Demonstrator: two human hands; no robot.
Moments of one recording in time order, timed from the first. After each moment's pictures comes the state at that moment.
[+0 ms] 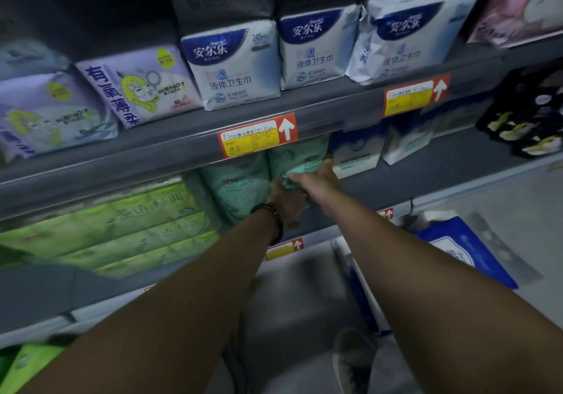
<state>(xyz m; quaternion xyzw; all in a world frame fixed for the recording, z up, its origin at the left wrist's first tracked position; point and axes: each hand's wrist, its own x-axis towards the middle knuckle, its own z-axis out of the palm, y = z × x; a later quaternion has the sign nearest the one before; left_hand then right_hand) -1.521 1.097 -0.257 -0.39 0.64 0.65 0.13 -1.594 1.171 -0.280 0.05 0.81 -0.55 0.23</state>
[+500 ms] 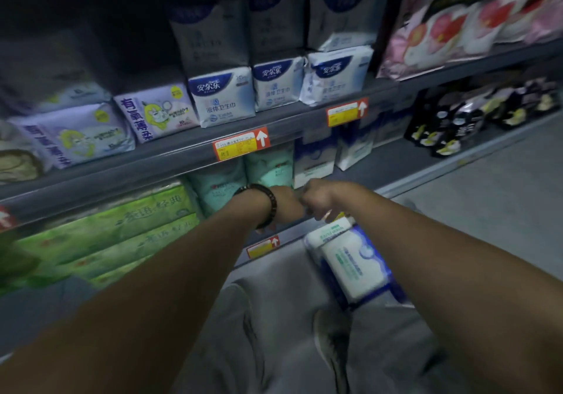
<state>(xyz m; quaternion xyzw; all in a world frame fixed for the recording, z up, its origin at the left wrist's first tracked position) -1.449 1.130 -0.119 -0.10 0.91 0.26 0.31 -1.520 1.249 -0.161 -0.10 0.90 -0.23 0.35</state>
